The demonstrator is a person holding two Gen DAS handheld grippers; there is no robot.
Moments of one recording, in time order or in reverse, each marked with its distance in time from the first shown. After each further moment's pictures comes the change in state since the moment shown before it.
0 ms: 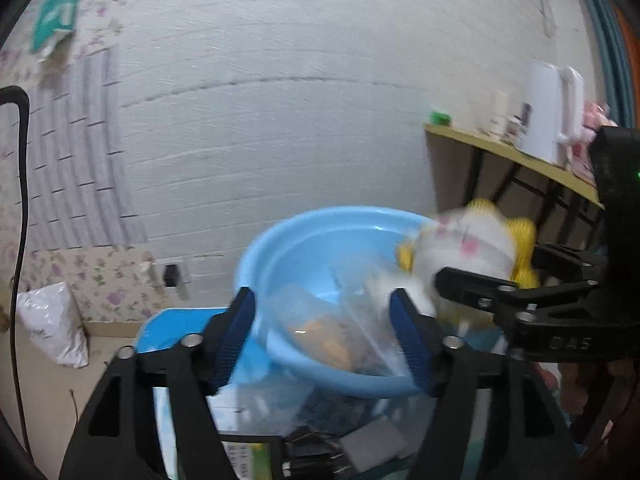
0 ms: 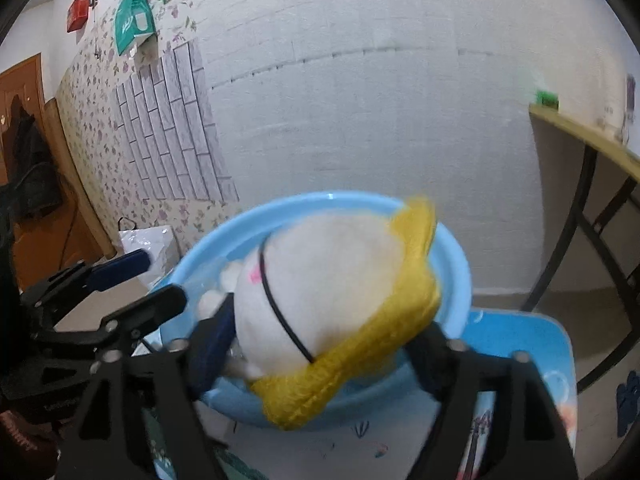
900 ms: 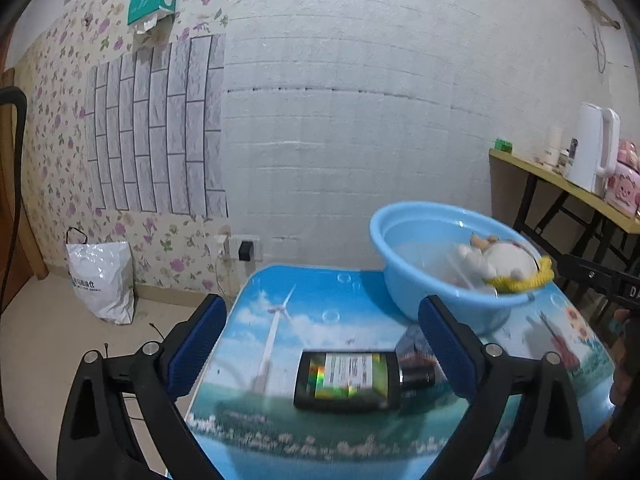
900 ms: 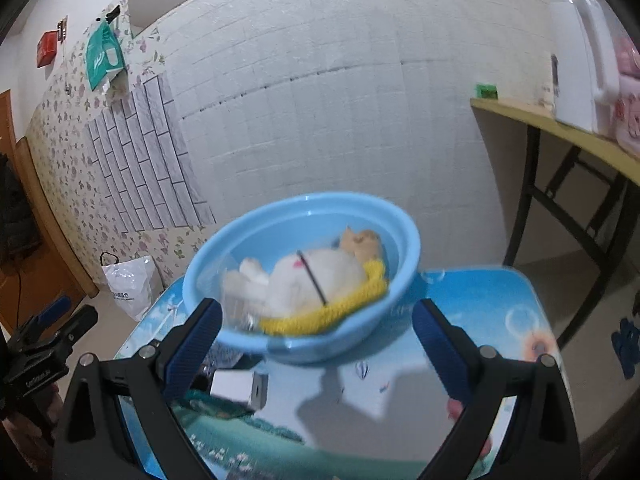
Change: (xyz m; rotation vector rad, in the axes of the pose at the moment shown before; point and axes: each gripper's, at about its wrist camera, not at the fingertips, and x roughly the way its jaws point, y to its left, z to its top) left arm -0.084 0.072 -0.056 -0.123 -0.019 0.166; right arm -0.060 0.011 -0.042 0.173 0.002 -0.088
